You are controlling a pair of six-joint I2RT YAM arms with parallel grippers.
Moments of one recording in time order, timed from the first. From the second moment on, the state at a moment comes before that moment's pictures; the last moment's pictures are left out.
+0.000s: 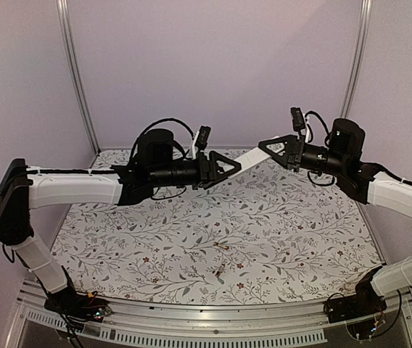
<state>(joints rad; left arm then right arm) -0.87 1.66 1.14 0.38 0.41 -0.89 0.53 1.26 0.91 0.32 -0.64 0.80</state>
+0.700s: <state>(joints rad) -0.86 1.64 1.12 0.41 0.41 -0.91 0.50 1.27 0.91 0.34 -0.67 0.83</state>
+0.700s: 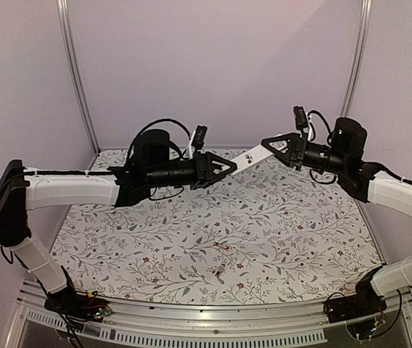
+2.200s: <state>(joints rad) -0.87 1.60 1.13 0.41 0.48 -0.84 0.46 1.27 0.92 0.22 -0.61 0.76</state>
